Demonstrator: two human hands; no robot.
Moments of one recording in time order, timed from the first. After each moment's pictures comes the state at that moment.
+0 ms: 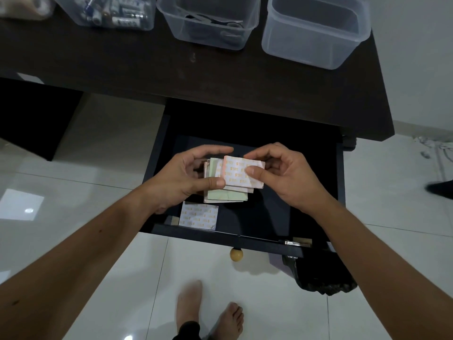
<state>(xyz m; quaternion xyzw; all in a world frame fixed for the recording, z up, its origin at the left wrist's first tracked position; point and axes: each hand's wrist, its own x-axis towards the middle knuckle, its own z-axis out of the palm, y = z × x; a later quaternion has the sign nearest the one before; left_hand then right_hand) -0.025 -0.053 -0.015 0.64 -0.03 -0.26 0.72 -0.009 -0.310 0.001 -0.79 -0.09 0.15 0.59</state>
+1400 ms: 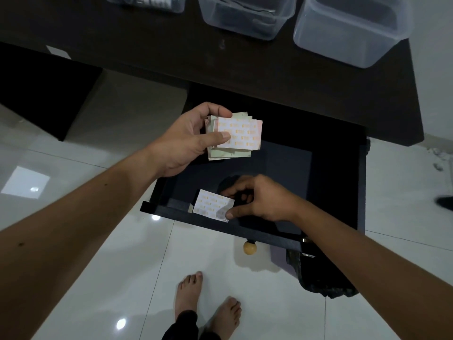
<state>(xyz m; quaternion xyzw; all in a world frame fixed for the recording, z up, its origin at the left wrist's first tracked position) 0.005 -0.036 0.005 0.62 0.01 -0.19 0.76 -0.020 -0.261 -0.035 -0.84 -0.19 0.38 0.34</state>
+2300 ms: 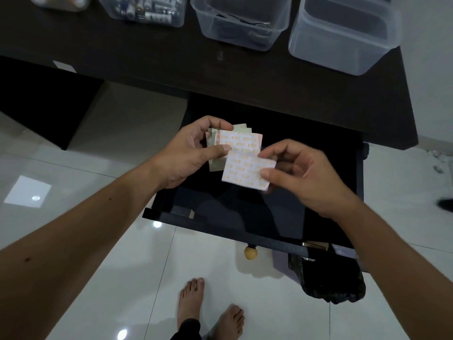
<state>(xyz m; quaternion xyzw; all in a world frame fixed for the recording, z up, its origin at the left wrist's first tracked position) -0.003 -0.037 0.003 0.64 -0.01 -0.18 0.75 -0.016 -0.295 0.030 -0.72 -0.12 0.22 0.65</state>
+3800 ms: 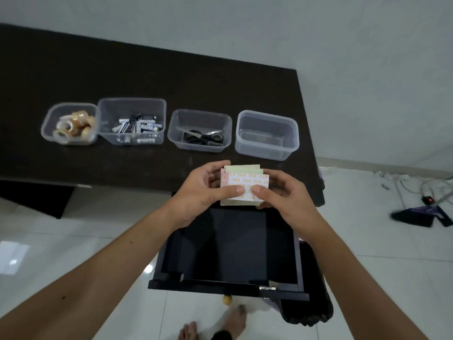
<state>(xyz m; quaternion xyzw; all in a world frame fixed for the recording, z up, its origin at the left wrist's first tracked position) 0.052 -0.086 0.160 0.64 0.01 -0.22 0.74 0.023 -0.310 0.186 -0.73 0.07 0.12 0.67</state>
